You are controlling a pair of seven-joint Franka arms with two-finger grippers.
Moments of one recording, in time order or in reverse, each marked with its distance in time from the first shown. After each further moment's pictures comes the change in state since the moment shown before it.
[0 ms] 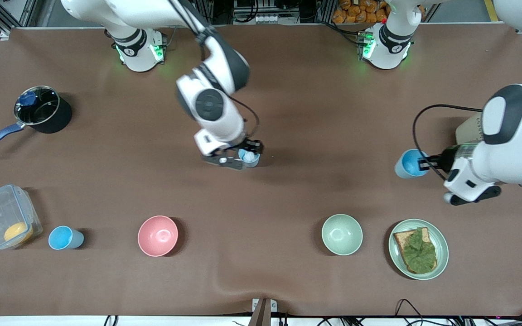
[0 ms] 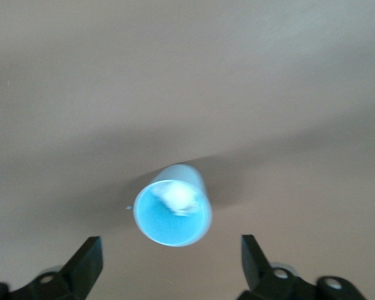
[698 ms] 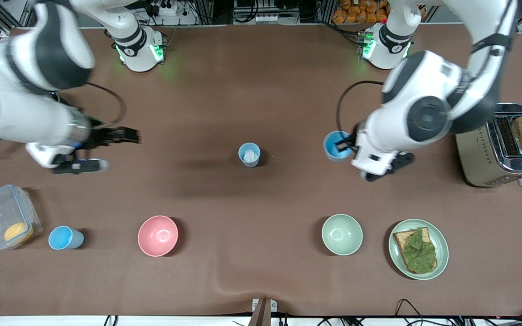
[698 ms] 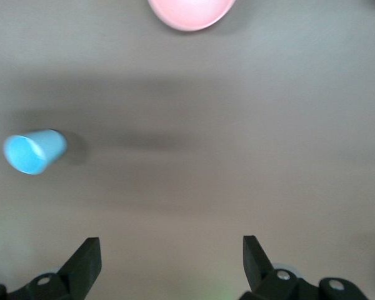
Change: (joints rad) left arm -0.207 0.016 -0.181 0.047 -0.006 0.054 -0.599; right arm -0.502 -0.265 -0.007 0.001 -0.064 -0.435 -0.824
